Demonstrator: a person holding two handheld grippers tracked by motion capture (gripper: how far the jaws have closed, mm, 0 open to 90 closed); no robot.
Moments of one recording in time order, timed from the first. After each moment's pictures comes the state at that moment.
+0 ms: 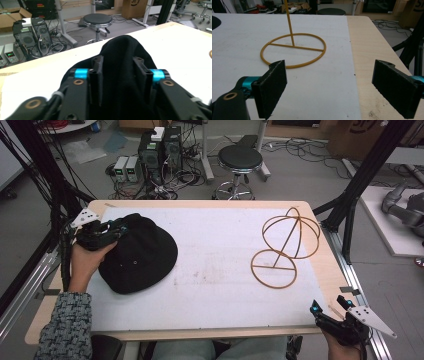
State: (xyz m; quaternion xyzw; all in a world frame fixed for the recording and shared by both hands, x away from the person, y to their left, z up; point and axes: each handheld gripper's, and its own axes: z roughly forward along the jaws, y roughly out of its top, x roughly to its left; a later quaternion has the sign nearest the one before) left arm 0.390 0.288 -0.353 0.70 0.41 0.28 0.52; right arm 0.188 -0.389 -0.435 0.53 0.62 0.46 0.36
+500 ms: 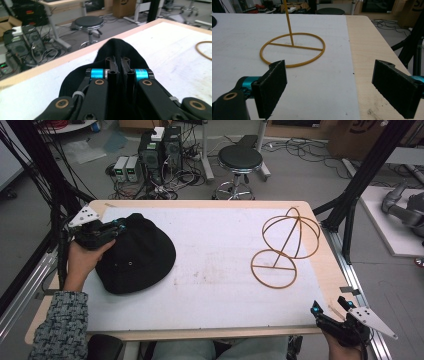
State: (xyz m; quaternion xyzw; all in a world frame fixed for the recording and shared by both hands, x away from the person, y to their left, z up) left arm 0.384 0.286 -0.330 0.72 0.35 0.27 0.52; right arm 0.185 -0.390 -0.435 0.53 0.61 0.46 0.36
